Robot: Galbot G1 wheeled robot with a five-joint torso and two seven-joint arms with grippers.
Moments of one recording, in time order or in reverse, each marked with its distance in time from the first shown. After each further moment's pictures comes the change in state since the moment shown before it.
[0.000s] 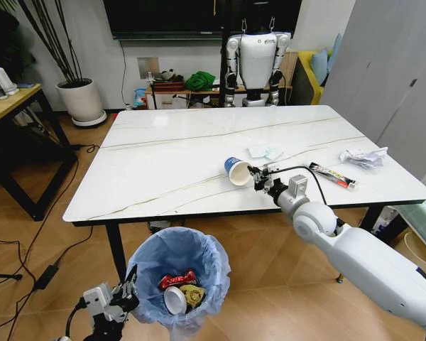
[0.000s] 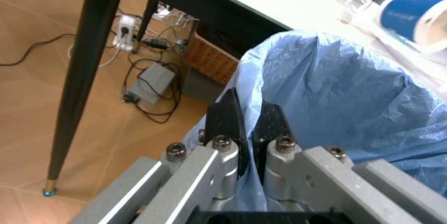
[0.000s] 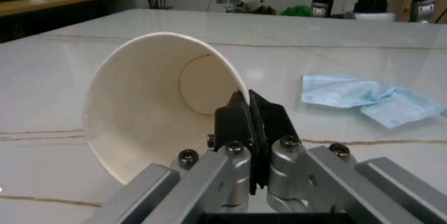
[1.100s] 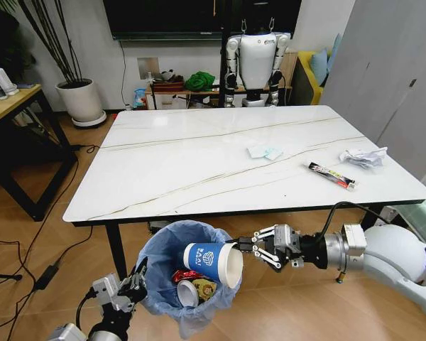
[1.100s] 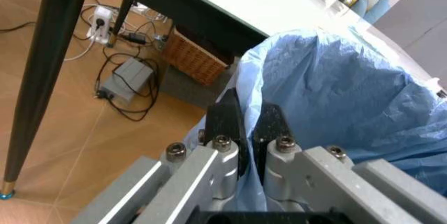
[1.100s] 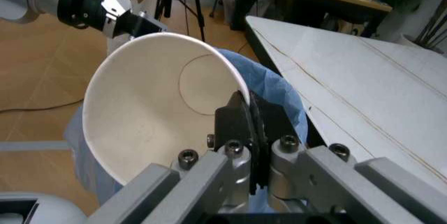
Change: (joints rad) left arm -0.062 0.067 0.025 0.004 -0.110 0.015 -0.043; right arm -0.346 -0.398 0.257 0.458 -0.183 0.121 -0.803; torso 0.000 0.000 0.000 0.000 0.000
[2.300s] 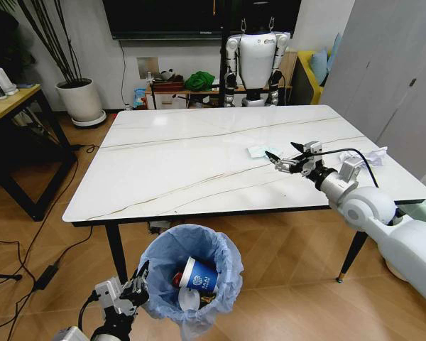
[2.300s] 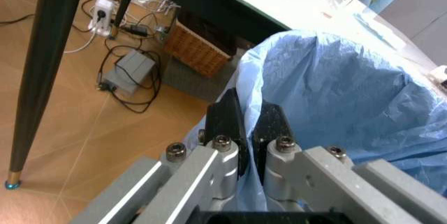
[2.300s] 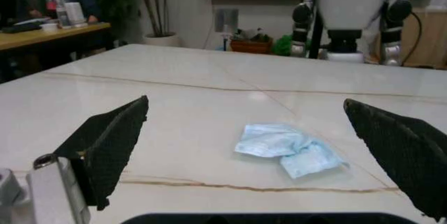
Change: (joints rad) left arm 0.019 -0.016 0.008 0.009 0.030 0.008 0.013; right arm 0.335 0.294 -0.051 -0.517 0.276 -0.127 0.577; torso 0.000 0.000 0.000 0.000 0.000
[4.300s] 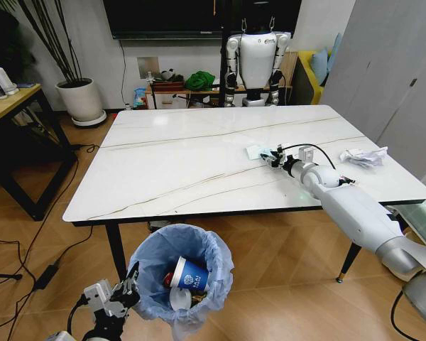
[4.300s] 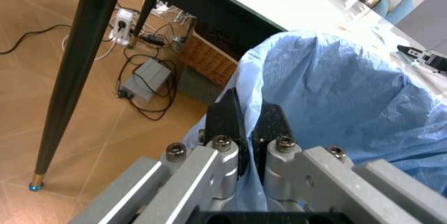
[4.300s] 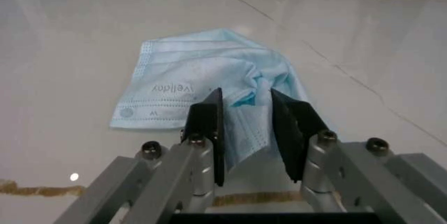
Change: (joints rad) left arm 0.018 -0.040 -0.048 -0.008 0.008 -0.009 0.008; right arm 0.432 0.306 -0.339 -0.691 -0.162 -0.051 -0.135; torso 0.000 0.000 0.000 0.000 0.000
